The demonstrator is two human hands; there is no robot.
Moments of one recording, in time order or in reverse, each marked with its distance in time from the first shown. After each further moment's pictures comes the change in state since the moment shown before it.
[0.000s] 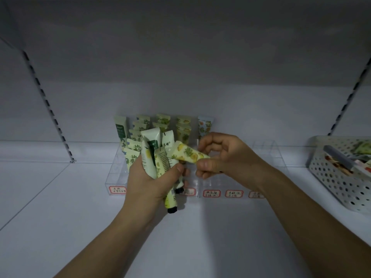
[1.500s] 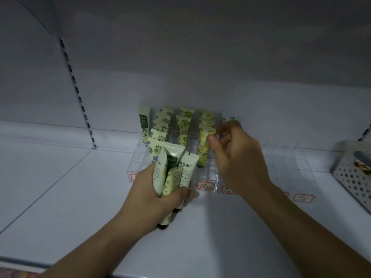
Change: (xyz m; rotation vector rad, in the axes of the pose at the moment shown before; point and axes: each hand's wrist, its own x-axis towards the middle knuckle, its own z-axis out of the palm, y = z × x) left_hand -0.035 0.016 -0.039 0.210 -0.158 -0.115; right_hand 0.010 0.014 0.051 -0.812 0.581 -0.370
